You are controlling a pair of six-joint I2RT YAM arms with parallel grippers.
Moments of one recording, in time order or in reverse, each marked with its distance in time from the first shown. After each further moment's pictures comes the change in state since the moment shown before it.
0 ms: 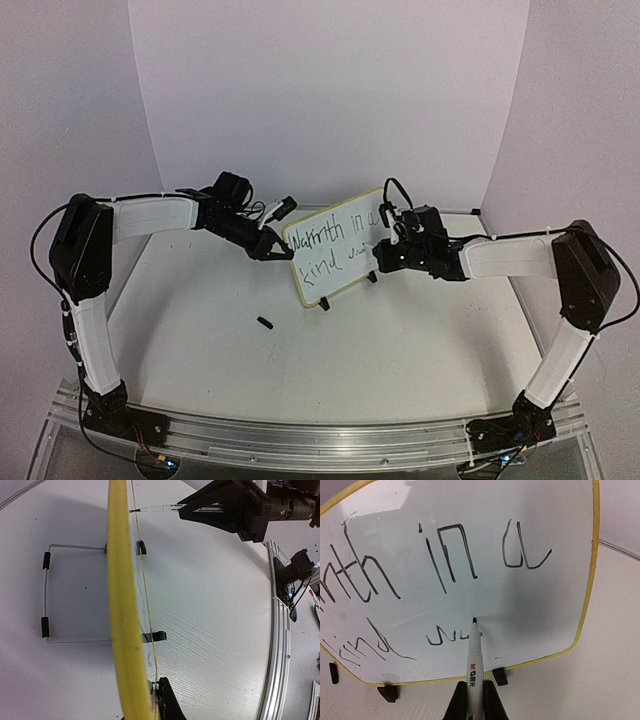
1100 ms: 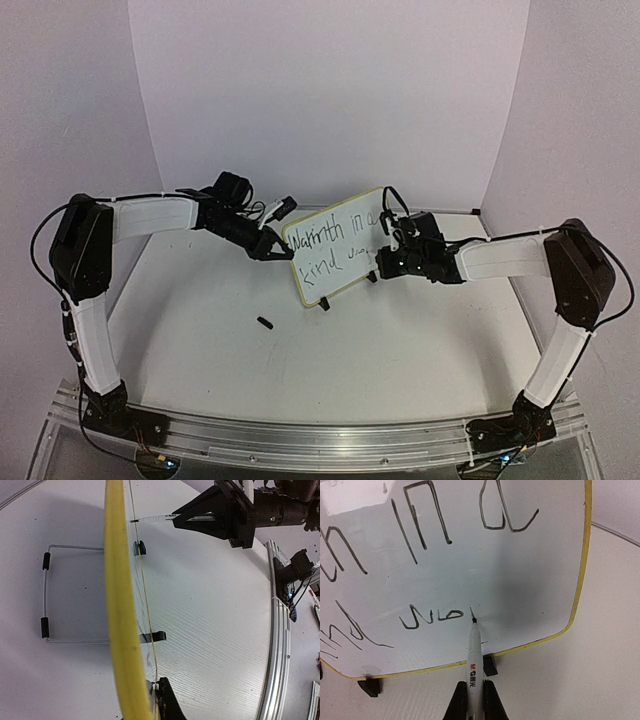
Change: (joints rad) left arm 0.000 0.000 0.000 0.000 0.001 0.000; right arm 0.000 0.036 -0.010 -0.020 0.043 0.007
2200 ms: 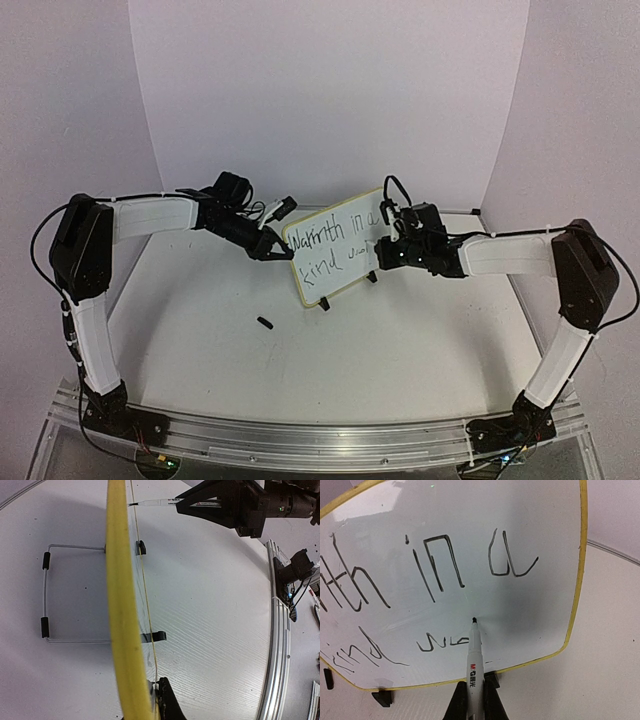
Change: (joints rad) left arm 0.000 0.000 0.000 0.000 0.000 0.000; right arm 0.000 -0.026 0.041 -0.012 -0.002 -0.009
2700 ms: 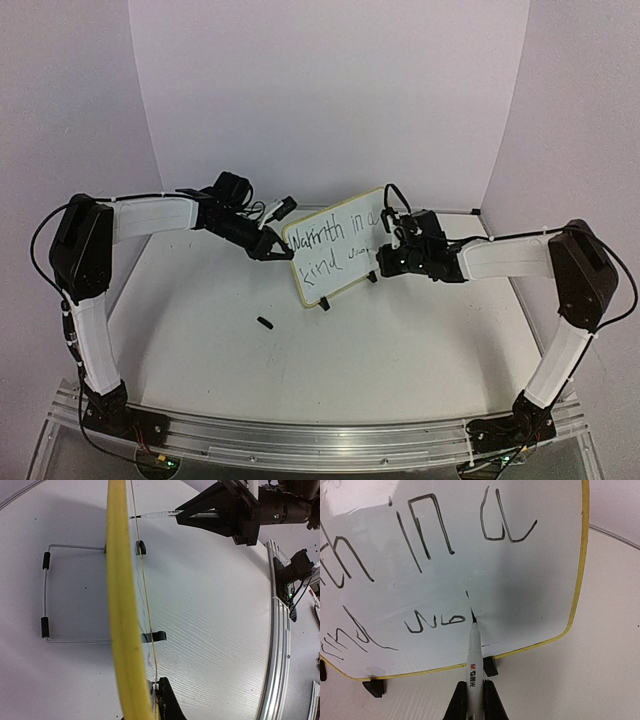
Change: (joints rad) left arm 0.000 0.000 0.000 0.000 0.000 0.000; right arm 0.000 0.006 -0.039 -0.001 0.000 0.014
